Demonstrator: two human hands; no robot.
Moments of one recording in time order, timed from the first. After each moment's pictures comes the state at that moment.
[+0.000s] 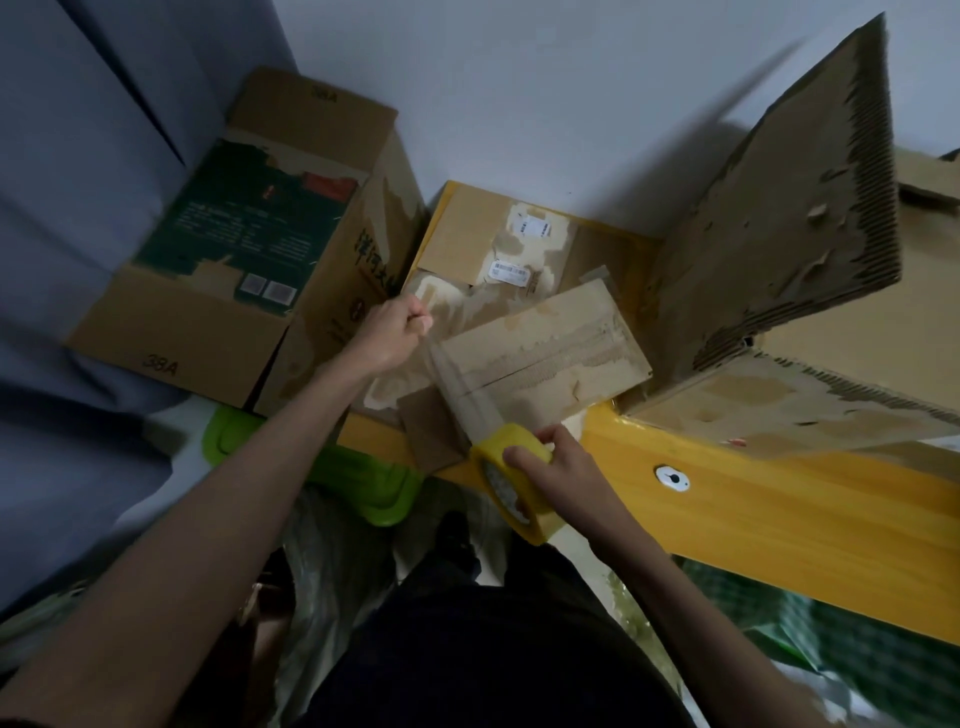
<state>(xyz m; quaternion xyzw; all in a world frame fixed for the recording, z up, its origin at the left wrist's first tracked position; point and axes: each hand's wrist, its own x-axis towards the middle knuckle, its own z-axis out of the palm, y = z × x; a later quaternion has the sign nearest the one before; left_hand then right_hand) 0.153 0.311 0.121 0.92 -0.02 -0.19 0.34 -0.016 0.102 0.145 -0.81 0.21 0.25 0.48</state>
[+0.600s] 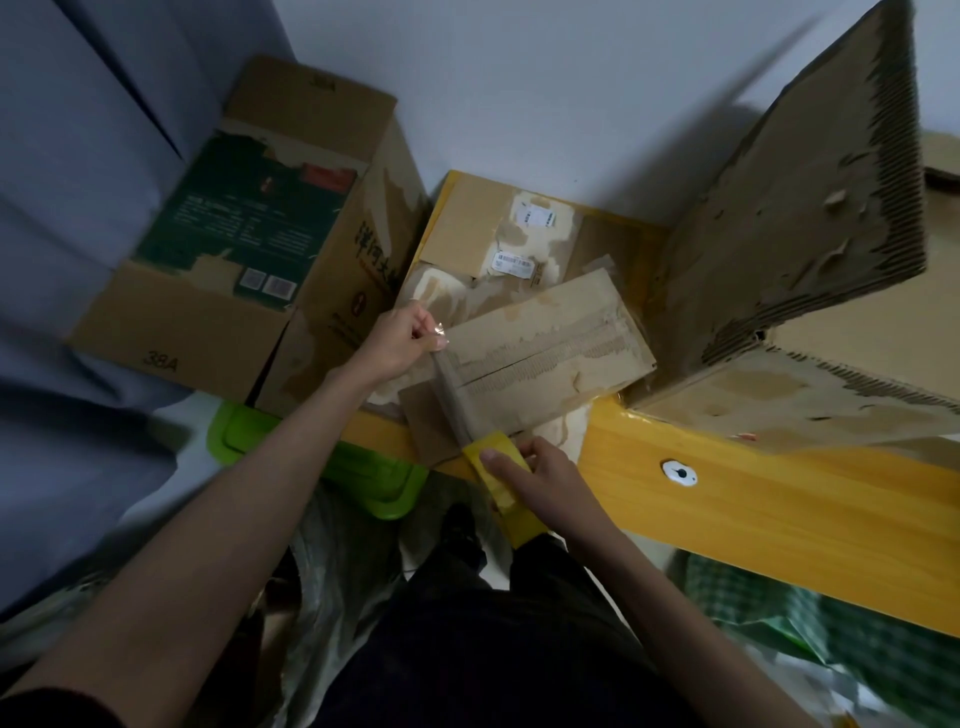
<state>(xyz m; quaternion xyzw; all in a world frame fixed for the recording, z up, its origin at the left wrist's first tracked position) 0.156 0.311 0.080 0.90 -0.03 -0.20 0.40 -0.020 0.118 0.119 -0.80 0.21 0.27 0.50</state>
